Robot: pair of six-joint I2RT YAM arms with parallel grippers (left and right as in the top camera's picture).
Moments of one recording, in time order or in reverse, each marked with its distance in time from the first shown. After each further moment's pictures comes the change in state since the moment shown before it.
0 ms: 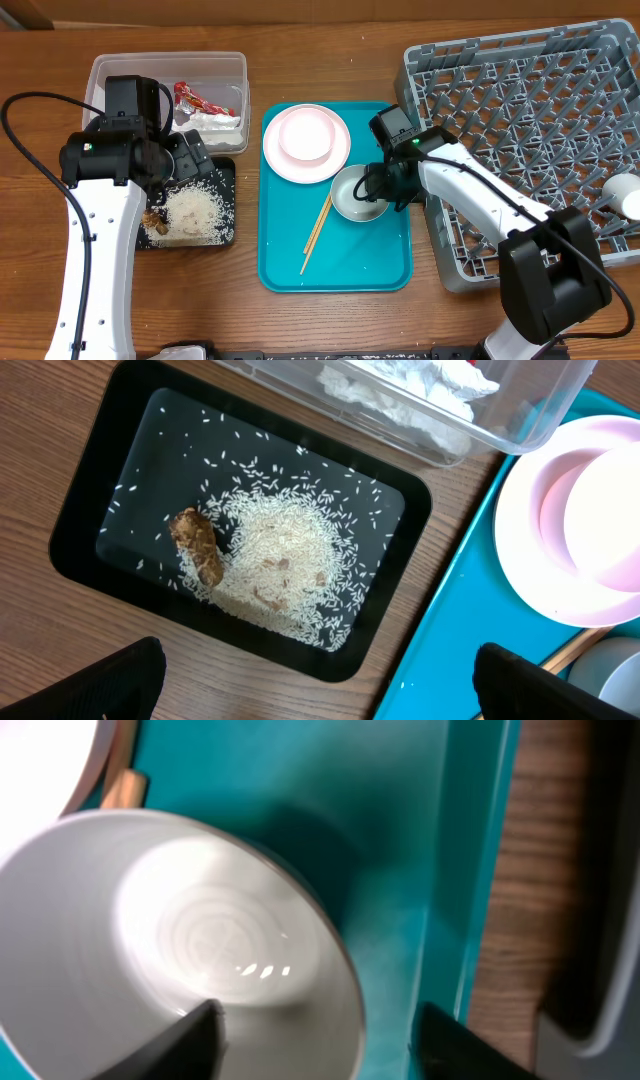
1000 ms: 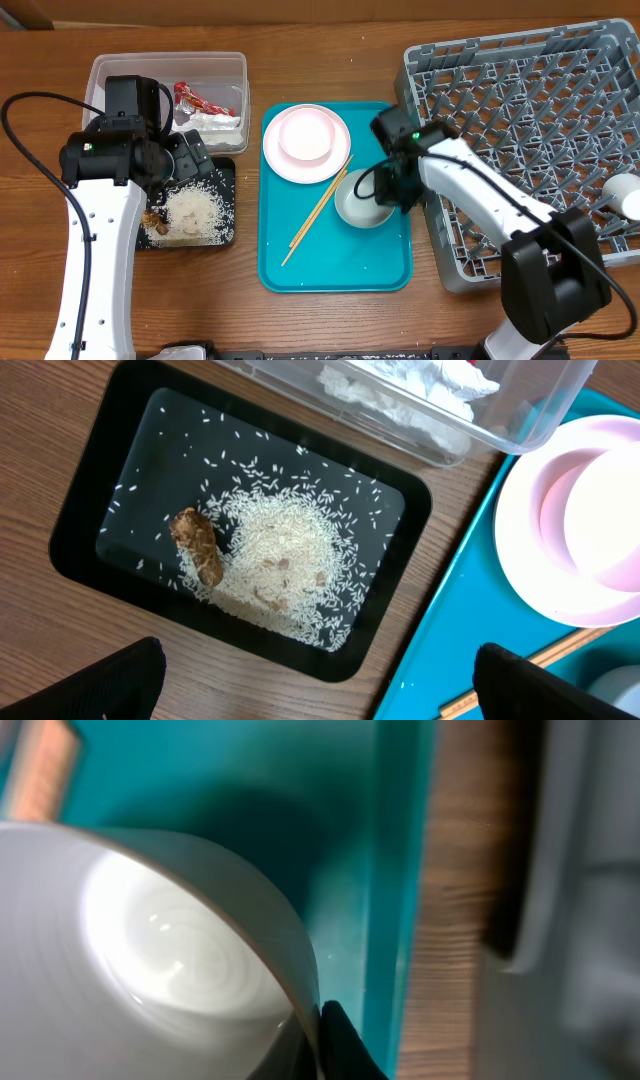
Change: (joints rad) left arm 0.000 0.000 0.000 0.000 0.000 0.000; right arm -0.008 -0.005 0.094 -0.187 0.064 0.013
